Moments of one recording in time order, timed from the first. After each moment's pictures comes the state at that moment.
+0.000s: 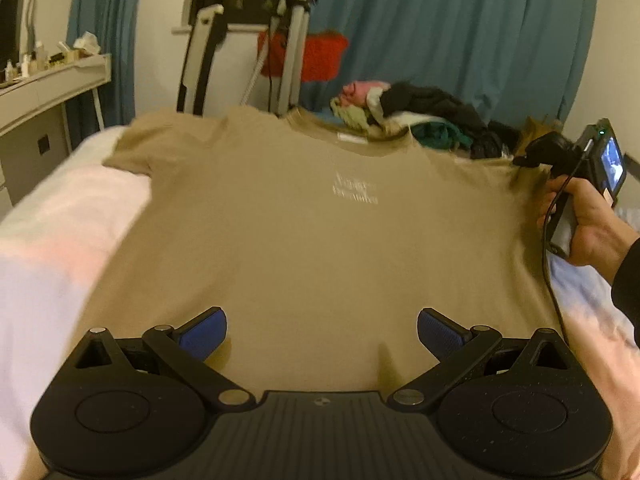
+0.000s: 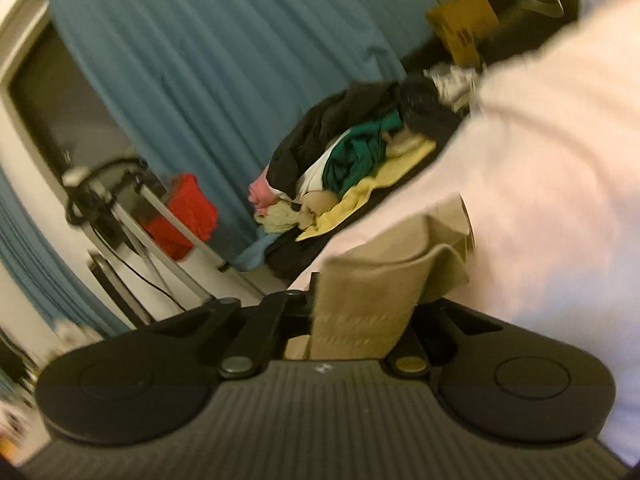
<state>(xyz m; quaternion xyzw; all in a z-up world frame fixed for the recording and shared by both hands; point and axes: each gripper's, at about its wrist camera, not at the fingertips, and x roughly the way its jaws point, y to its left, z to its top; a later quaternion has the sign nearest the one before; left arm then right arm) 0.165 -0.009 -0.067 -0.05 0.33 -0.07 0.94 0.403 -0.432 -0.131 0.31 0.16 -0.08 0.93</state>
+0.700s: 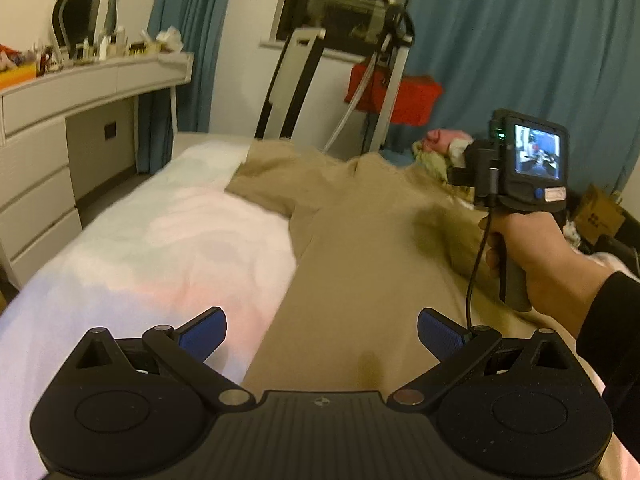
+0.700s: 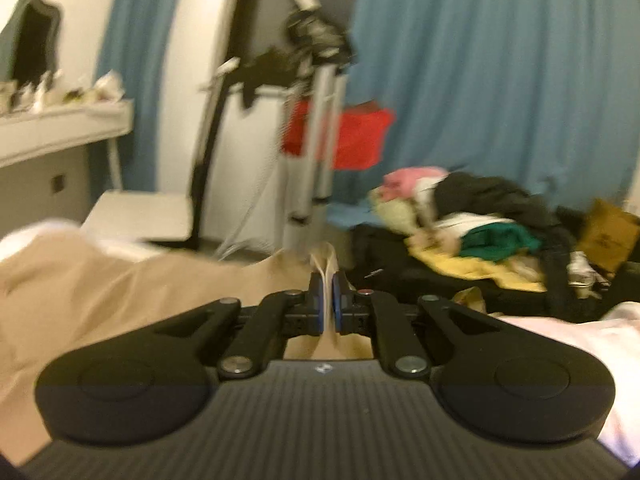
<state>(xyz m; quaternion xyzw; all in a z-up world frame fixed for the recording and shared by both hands) 0.186 0.106 -0.047 -0.10 0.31 0.02 0.95 0.463 -0.099 -0.109 -0.10 0.19 0.04 0.98</state>
